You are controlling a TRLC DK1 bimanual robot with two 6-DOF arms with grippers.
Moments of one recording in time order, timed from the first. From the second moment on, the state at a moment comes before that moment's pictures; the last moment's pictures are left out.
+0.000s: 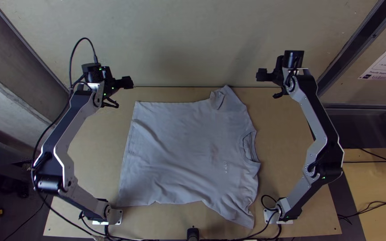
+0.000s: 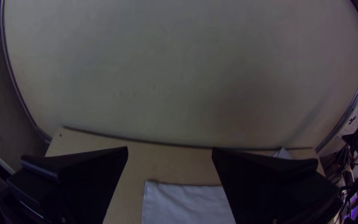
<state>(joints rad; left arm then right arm) -0.03 1.67 1.59 -0.36 0.02 -0.17 0.12 1.85 1.86 -0.59 0.12 0.07</state>
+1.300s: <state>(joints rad) -0.03 2.23 1.93 -0.67 -0.05 -0.11 0.17 2.19 2.21 -0.92 0.12 0.24</state>
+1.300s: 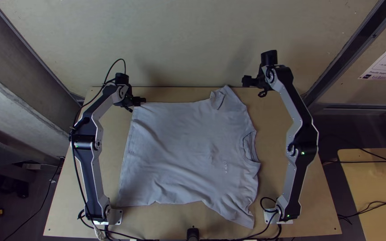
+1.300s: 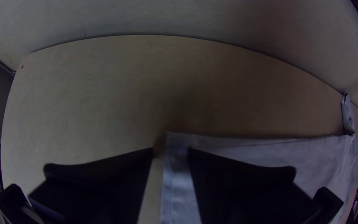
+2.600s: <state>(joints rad) -0.07 2.18 1.97 -0.70 -0.03 -0.17 0.23 2.51 2.33 -1.00 0.08 0.26</state>
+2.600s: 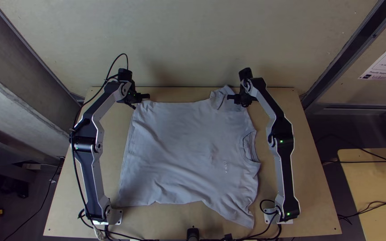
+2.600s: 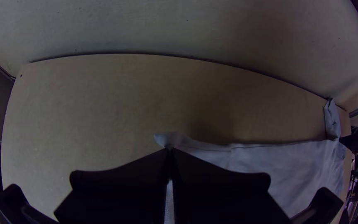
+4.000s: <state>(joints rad) 0.00 2.05 1.77 -0.68 0.01 -0.21 0.18 2.35 2.30 -1.25 0.09 0.26</state>
